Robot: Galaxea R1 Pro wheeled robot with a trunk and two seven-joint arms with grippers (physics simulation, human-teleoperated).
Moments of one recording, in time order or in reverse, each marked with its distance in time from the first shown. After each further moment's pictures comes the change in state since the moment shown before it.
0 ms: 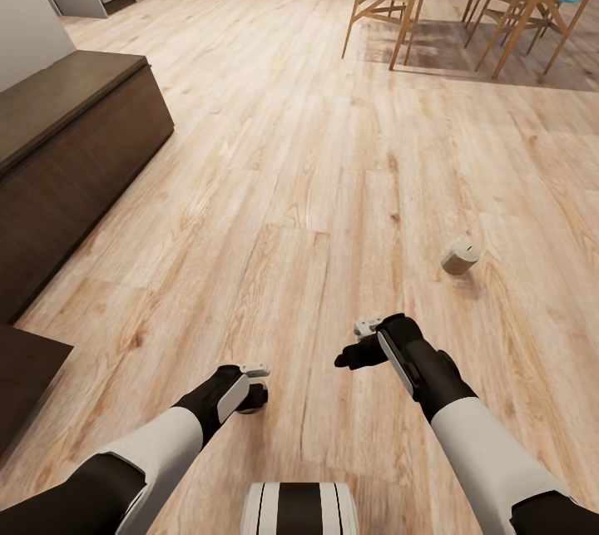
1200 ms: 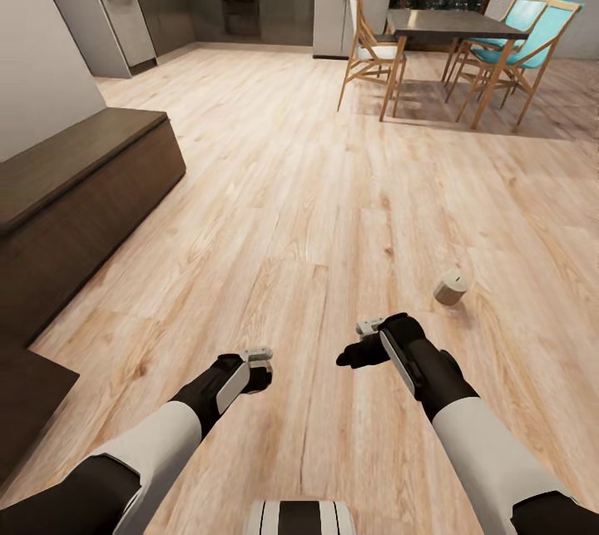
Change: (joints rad) left arm 0.000 0.011 -0.001 -0.101 -0.002 -0.011 -0.019; right arm 0.000 -0.003 -0.017 -0.002 0.001 0.000 -0.002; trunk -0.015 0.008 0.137
